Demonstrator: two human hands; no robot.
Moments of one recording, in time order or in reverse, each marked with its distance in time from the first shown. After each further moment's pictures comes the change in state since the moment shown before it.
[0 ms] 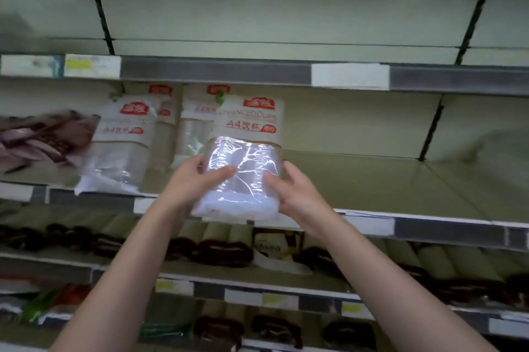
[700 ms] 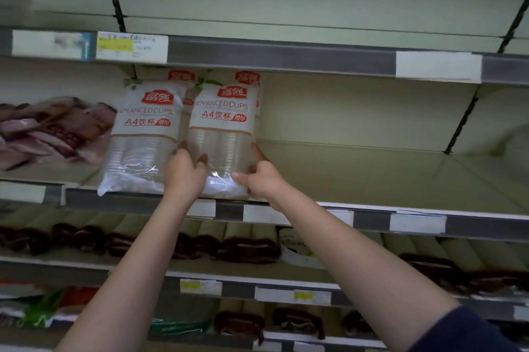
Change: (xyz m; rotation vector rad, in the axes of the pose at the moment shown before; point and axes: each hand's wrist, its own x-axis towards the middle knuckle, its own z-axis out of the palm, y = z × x) left_hand 0.070 -0.063 -0.071 0.360 0.335 0.000; right_hand 0.094 0.020 0.124 -0.329 0.038 0.052
